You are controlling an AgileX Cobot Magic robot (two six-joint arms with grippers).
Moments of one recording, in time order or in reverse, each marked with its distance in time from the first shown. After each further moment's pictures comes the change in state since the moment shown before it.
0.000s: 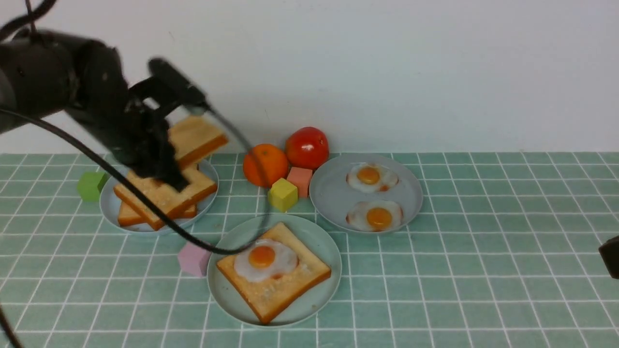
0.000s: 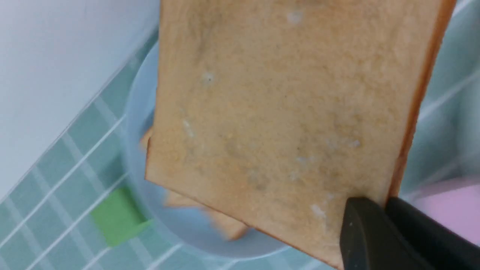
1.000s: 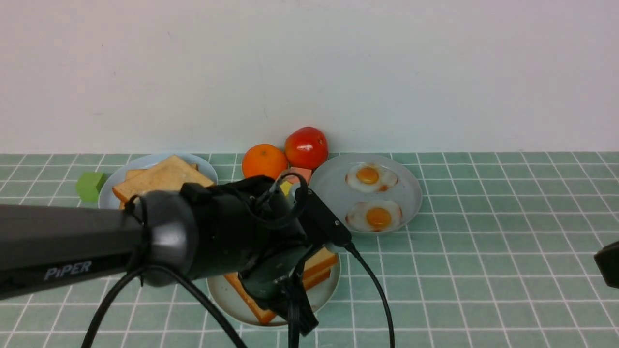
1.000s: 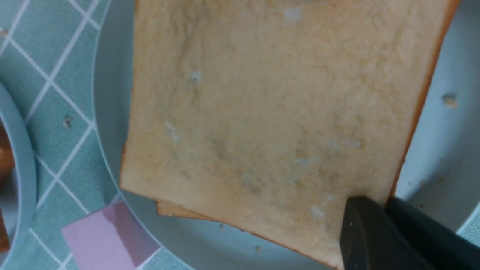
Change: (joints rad) right arm 0.000 0.000 0.000 0.034 0.008 0.000; left arm -0.509 0.083 0.246 0.360 -0.055 -0.666
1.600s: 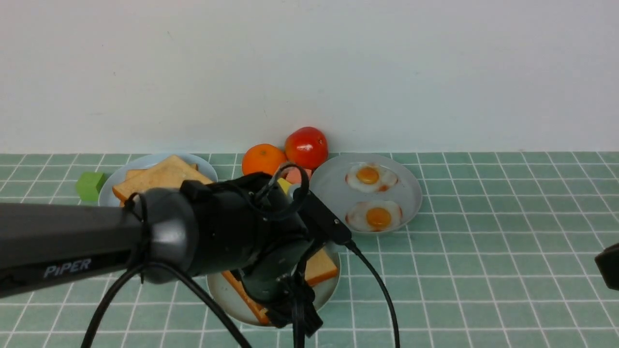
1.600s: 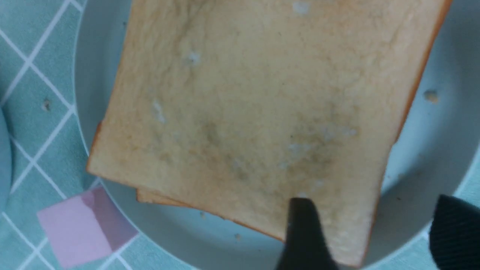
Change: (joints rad) right arm 0.000 -0.001 0.000 -0.001 0.006 0.000; left arm 0.000 -0.010 -0.025 -0.080 0.042 0.000
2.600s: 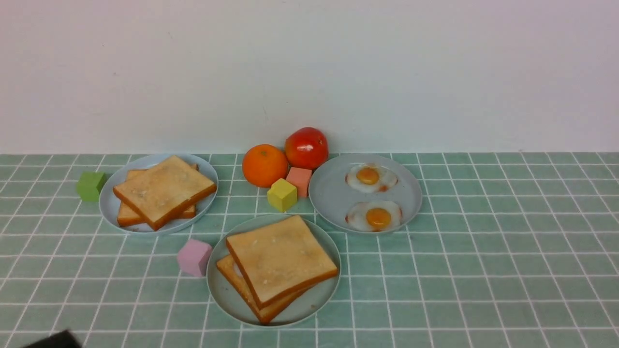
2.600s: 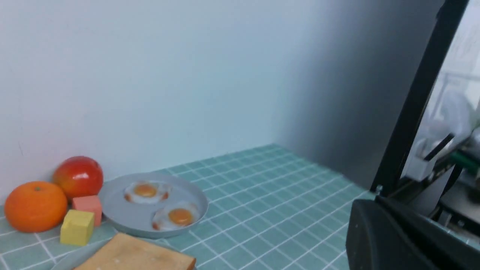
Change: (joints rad) right arm 0.000 -0.645 0.296 -0.312 0.010 0.379; left arm -0.066 -1.756 0.977 -0.201 -0.647 -0.162
